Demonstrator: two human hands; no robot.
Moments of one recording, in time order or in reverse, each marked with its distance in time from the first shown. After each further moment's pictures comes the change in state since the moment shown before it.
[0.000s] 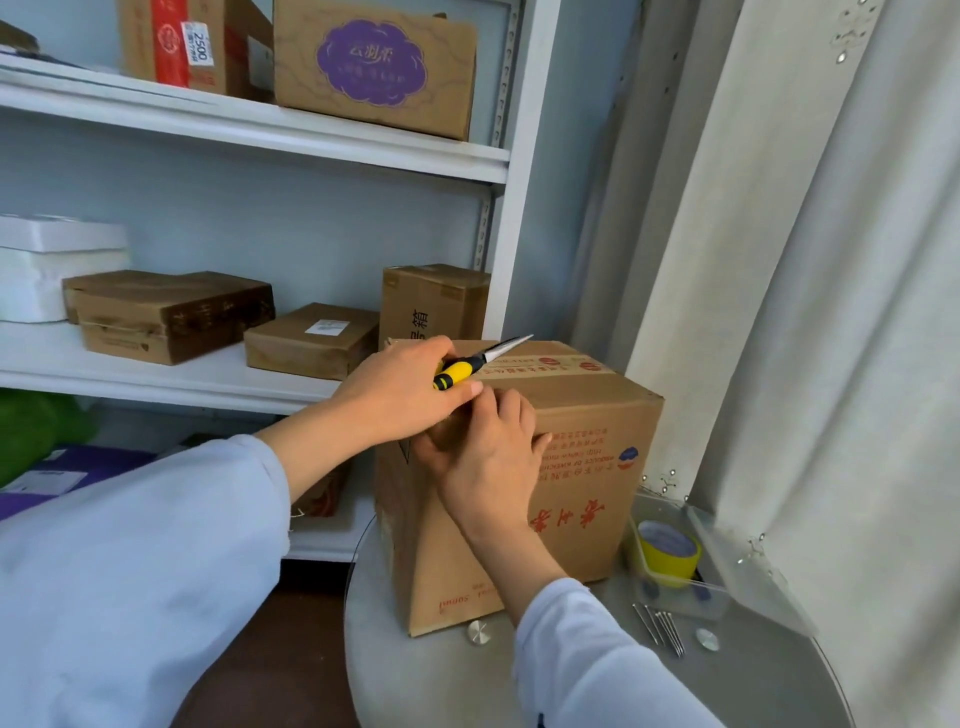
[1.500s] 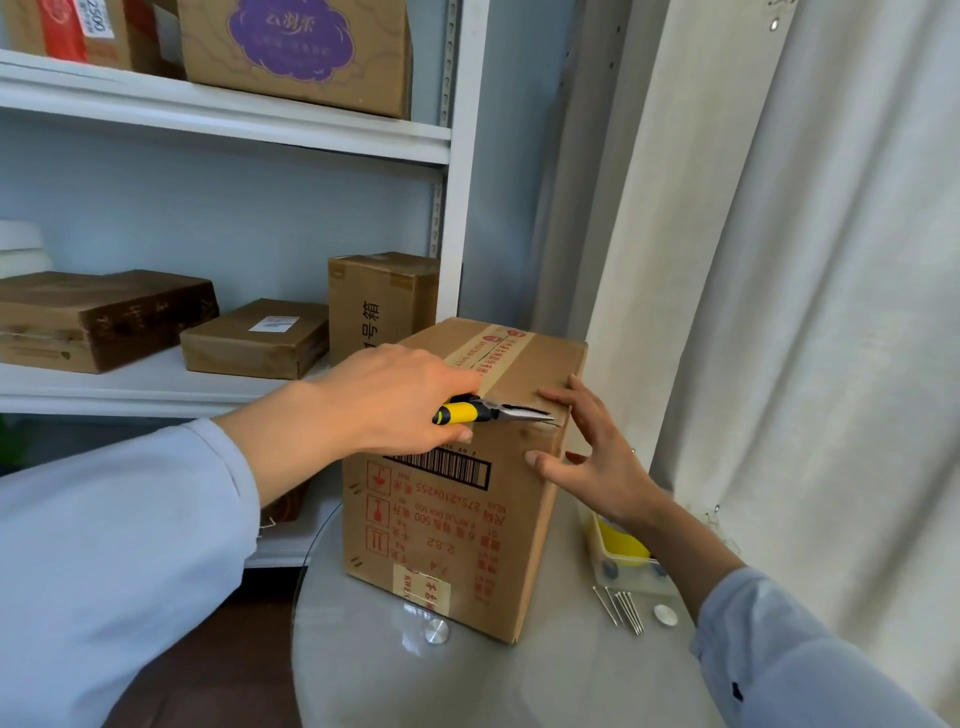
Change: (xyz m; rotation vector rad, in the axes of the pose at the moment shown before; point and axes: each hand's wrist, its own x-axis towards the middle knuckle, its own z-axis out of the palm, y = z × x) left_hand 0.014 0.041 0.008 0.376 -0.255 0.419; right_hand 0.025 0.154 -0.073 0.416 -0.306 -0.058
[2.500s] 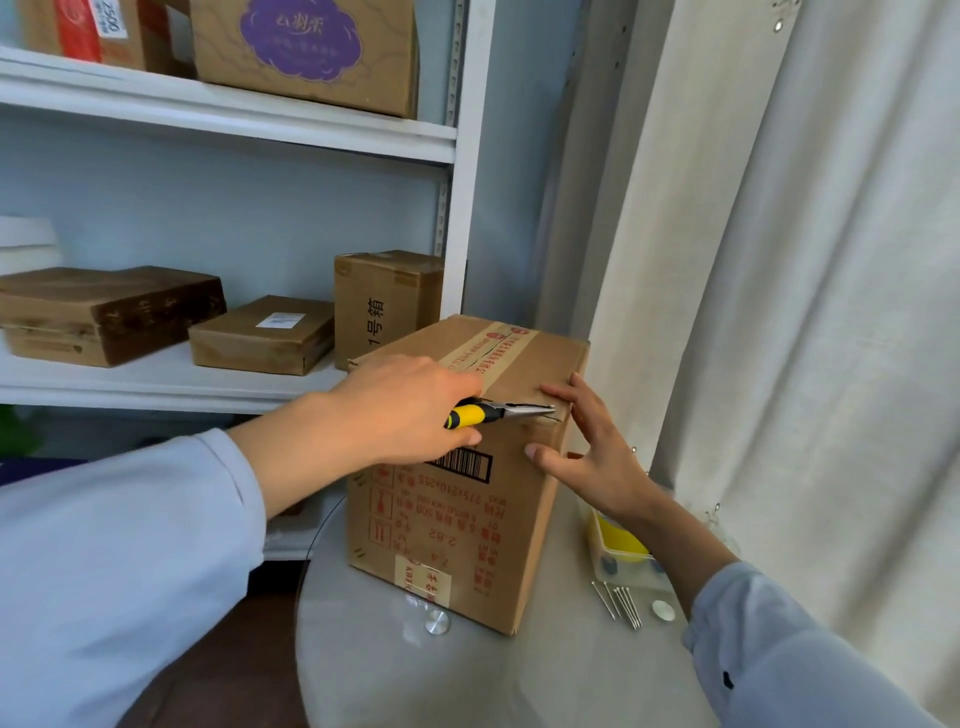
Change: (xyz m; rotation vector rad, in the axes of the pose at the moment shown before) left_hand -0.009 0.020 -0.002 0.023 -0.010 -0.113; right_hand -0.003 -0.003 0.003 0.010 -0.002 0.029
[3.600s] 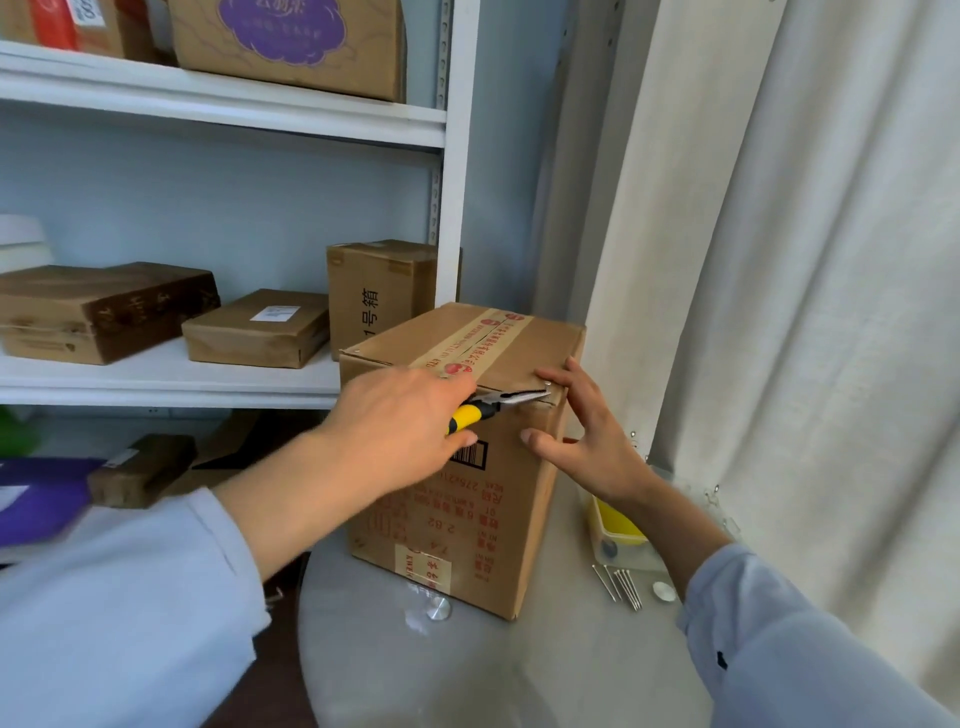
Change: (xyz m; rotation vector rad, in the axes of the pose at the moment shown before) left_hand -0.012 0.017 0.019 0.029 0.148 -0.078; right_hand -0.004 -0.010 0.000 0.020 0.056 -0.005
